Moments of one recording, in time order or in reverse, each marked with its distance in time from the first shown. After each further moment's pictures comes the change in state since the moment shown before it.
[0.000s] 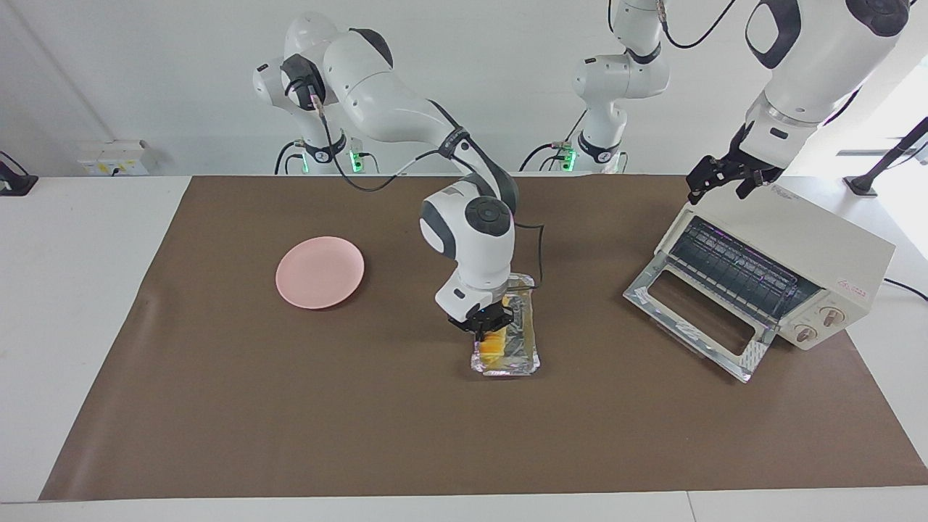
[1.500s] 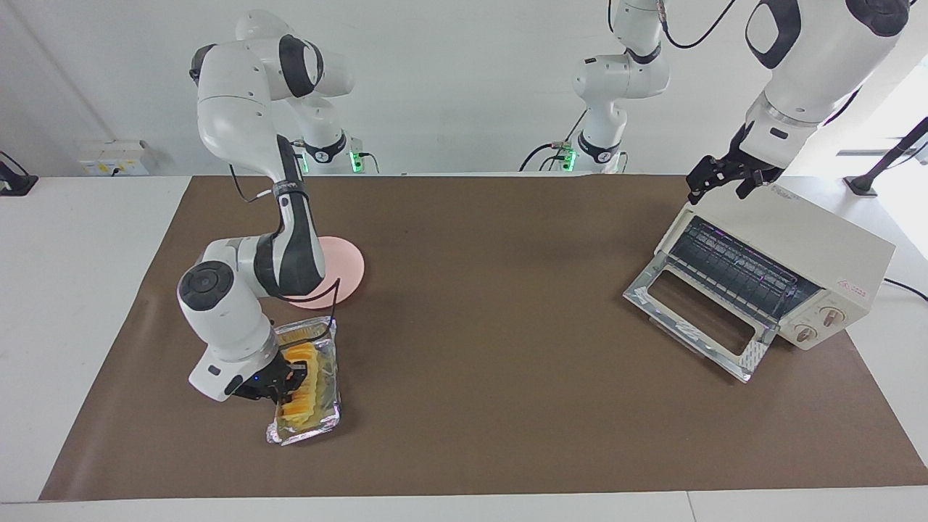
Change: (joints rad) left arm 0.000 0.000 0.000 0.000 0.000 0.000 0.000; right arm -0.510 -0.095 0.024 -0.159 0.023 0.055 -0.826
